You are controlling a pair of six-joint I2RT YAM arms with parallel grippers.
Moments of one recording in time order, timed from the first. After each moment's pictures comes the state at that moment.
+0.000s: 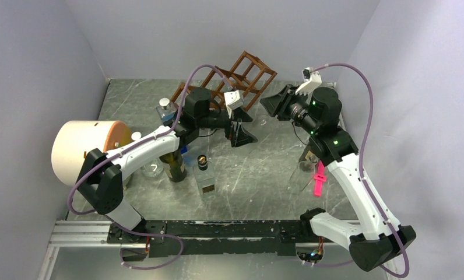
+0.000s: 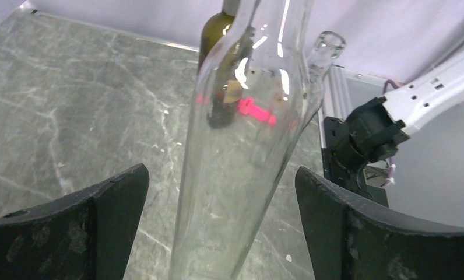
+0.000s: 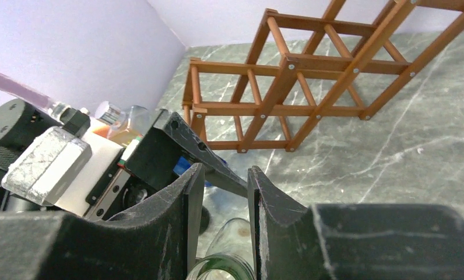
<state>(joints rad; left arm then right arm) -0.74 1.59 1.24 0.18 0.74 -0.07 0.38 1.05 1.21 -0.31 -0.18 0.50</state>
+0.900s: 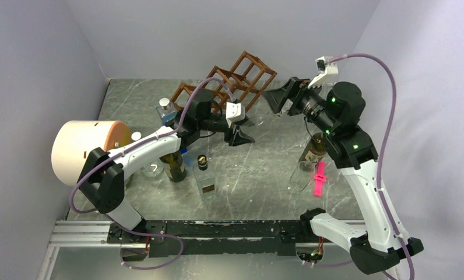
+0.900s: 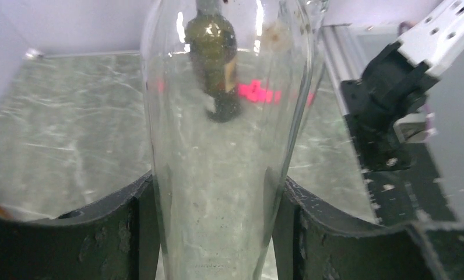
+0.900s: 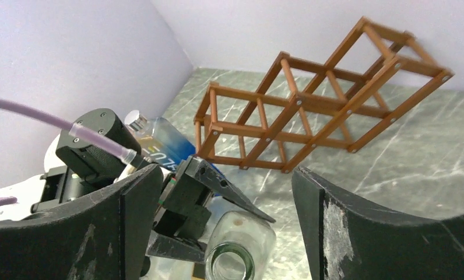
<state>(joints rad) -0.74 1.61 1.22 0.20 0.87 0.18 0.38 1.03 1.38 -0.41 -0.21 0.41</state>
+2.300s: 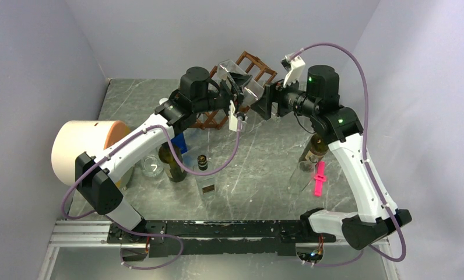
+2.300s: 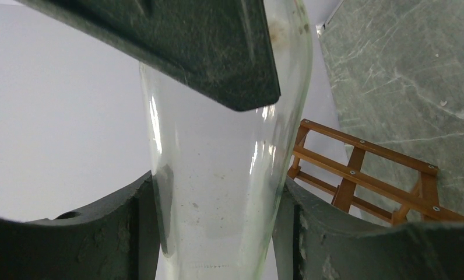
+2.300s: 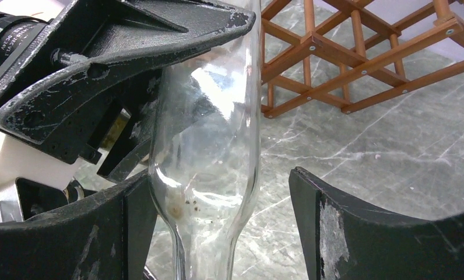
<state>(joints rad) -0.74 1.59 1.53 -0.09 0.49 1.52 0.38 1.24 1.57 -0.70 -0.37 0.08</state>
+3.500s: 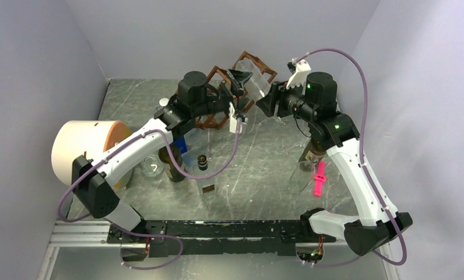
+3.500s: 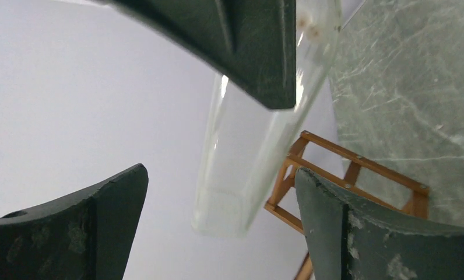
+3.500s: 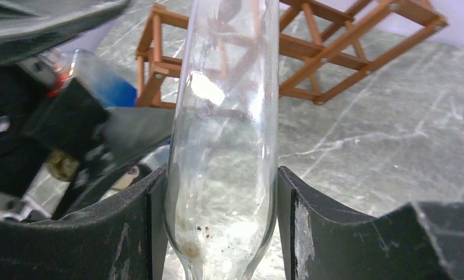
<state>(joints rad) -0.76 1.57 1.49 -0.02 0.48 1.45 0.39 1.20 1.45 -0.58 -0.24 0.18</state>
